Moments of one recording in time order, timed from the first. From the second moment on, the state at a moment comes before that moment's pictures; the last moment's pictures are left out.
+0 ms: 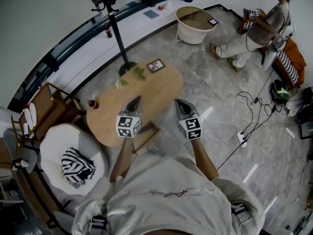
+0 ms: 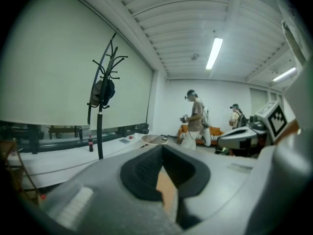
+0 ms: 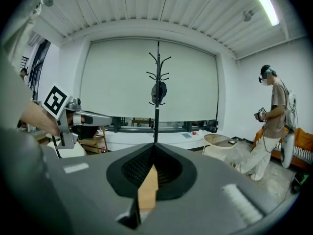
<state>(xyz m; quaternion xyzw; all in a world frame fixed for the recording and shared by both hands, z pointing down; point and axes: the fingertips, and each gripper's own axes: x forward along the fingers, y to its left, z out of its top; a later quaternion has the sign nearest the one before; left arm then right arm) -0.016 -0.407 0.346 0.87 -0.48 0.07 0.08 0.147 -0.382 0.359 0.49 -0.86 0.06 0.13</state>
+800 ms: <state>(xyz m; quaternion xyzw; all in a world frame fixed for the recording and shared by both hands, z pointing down) -0.186 -0.387 0.351 0.77 -0.63 0.05 0.10 0.004 -0.438 0.346 0.35 -0.92 0.02 0.14</state>
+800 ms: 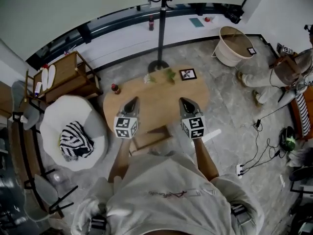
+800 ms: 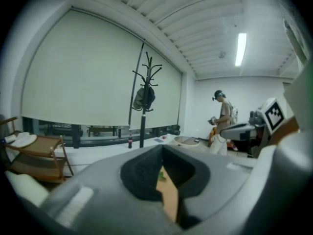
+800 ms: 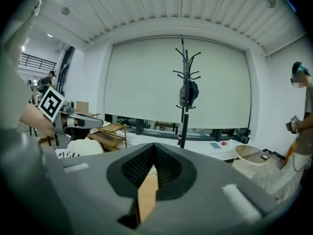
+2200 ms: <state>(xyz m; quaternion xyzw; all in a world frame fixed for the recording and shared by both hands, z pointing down) -0.132 -0.193 0.366 0.61 -0.78 0.08 0.13 0.010 -0.319 0.384 0.13 -0.98 0.04 0.14</state>
